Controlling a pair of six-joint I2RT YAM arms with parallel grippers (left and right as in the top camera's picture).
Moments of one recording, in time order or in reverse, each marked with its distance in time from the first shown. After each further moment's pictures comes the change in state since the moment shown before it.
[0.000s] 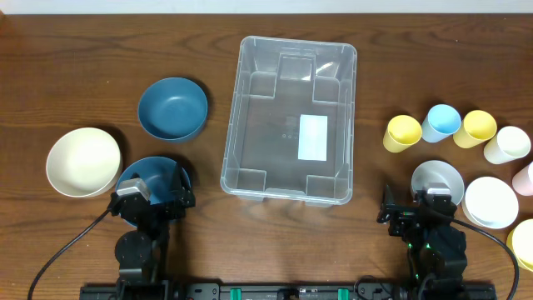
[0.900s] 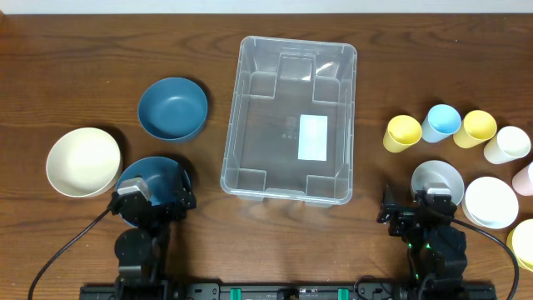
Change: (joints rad) left arm 0.000 0.021 0.038 -0.087 0.016 -0.030; right arm 0.000 0.000 0.000 0.000 0.000 0.000
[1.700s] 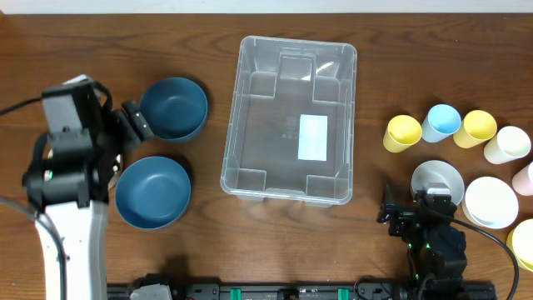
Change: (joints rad) left arm 0.145 1.137 1.204 -0.764 -0.083 0.068; right arm 0.000 0.000 -0.001 0.000 0.000 0.000
